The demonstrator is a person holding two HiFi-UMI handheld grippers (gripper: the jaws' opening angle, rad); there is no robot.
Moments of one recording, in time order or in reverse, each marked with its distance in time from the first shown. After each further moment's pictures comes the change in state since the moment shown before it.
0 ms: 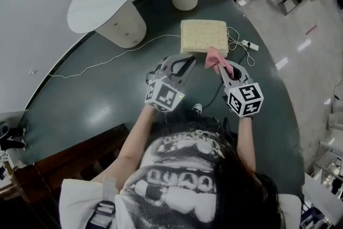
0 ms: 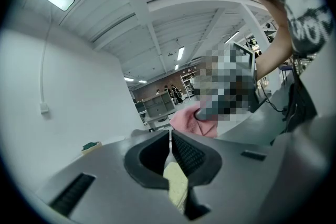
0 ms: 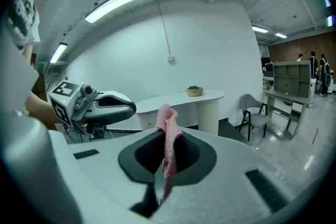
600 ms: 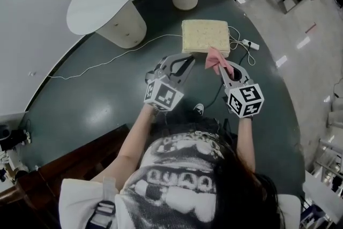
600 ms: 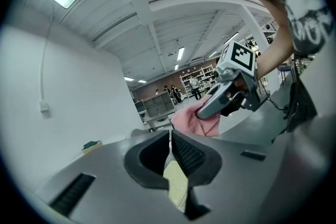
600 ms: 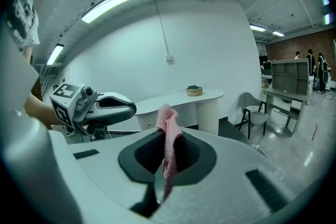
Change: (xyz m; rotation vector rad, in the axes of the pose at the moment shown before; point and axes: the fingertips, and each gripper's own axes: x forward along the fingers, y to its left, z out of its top) left arm -0.004 0.023 -0.012 -0.006 0.000 -0.006; right arm 0.017 0.007 0.008 0.025 0.004 -0.015
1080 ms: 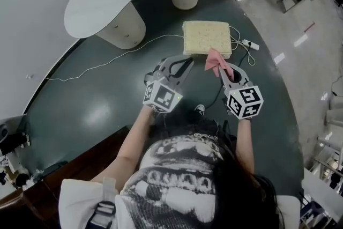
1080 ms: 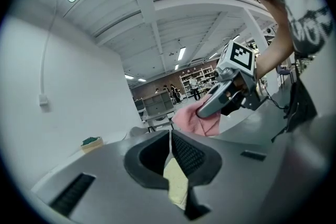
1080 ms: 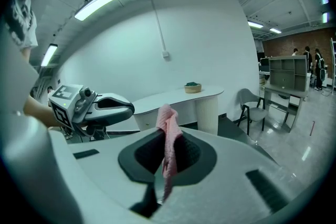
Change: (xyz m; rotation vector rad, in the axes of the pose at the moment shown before) left arm -0.005 0.028 -0.030 -0.028 0.001 -0.024; right arm 0.035 0.007 0.001 0.028 0.031 -0.027
